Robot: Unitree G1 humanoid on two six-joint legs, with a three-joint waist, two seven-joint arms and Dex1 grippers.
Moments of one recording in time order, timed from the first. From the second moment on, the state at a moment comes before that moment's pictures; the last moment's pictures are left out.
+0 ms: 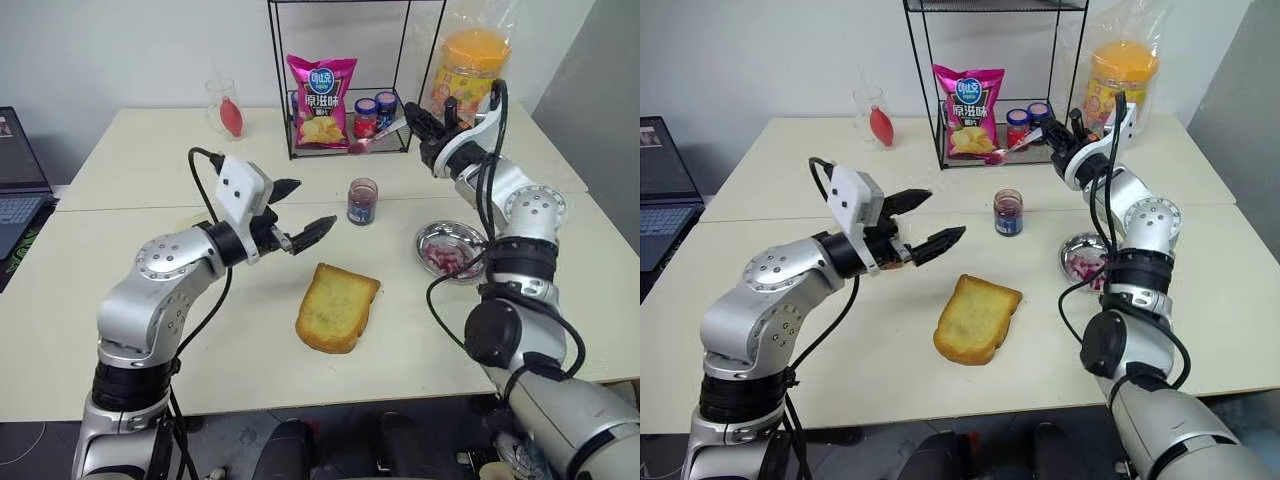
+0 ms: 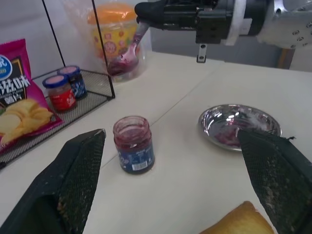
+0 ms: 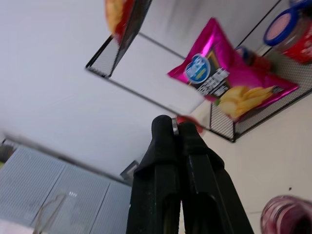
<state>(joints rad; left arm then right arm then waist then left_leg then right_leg) -0.44 0.55 0.10 -0.47 -0.52 0.69 -0.63 -1.04 -0.08 -0.60 0.29 1.01 0.97 0.00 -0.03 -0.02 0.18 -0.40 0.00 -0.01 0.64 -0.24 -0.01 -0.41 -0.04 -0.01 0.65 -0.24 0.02</state>
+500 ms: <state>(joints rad) 0.21 0.85 0.24 -0.64 -0.50 0.52 -0.96 -0.61 -0.09 -0.25 -0.26 1.12 1.14 -0.05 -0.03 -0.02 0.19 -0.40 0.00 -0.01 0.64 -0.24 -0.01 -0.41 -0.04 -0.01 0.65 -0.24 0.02</state>
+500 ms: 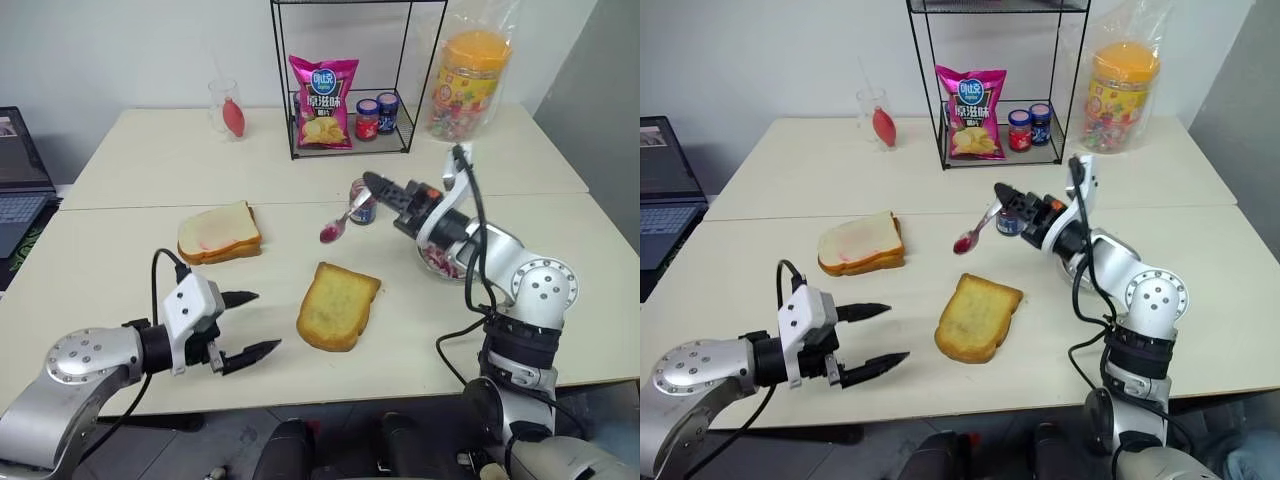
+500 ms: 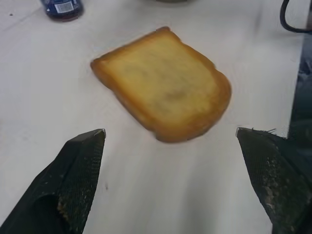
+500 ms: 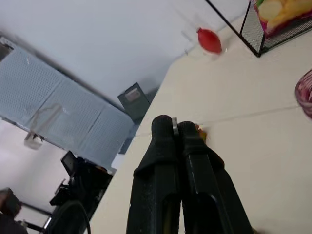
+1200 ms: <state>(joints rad) 0.14 0.80 0.13 -0.62 -0.46 0.45 -0.91 -0.42 -0.37 0.24 -0.45 0.57 0.78 0.30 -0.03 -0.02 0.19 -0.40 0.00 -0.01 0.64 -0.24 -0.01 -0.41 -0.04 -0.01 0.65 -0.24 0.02</state>
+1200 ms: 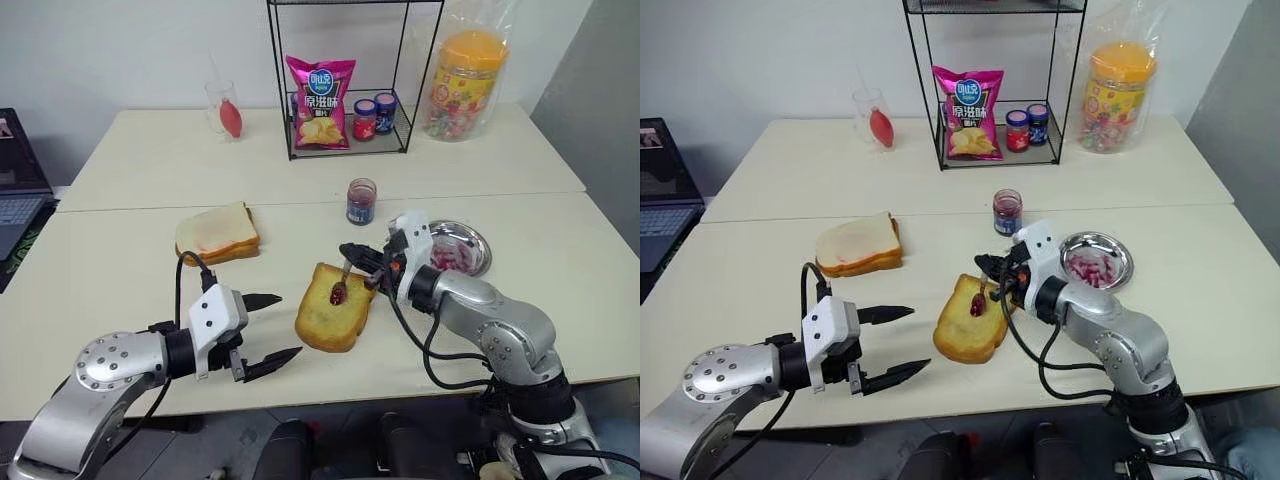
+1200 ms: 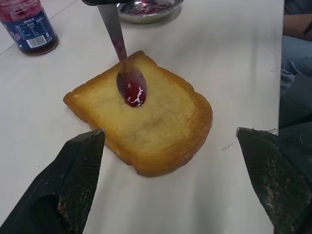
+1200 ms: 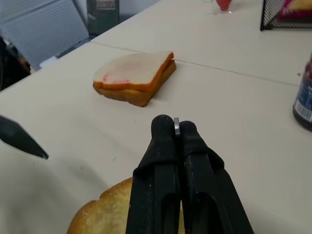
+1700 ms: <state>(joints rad) 0.17 0.80 0.13 -0.61 -0.42 0.41 -0.90 -0.46 -0.42 0.18 -0.58 0.56 0.77 0.42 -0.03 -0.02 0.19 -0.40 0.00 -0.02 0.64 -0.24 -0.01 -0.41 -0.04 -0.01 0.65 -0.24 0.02</state>
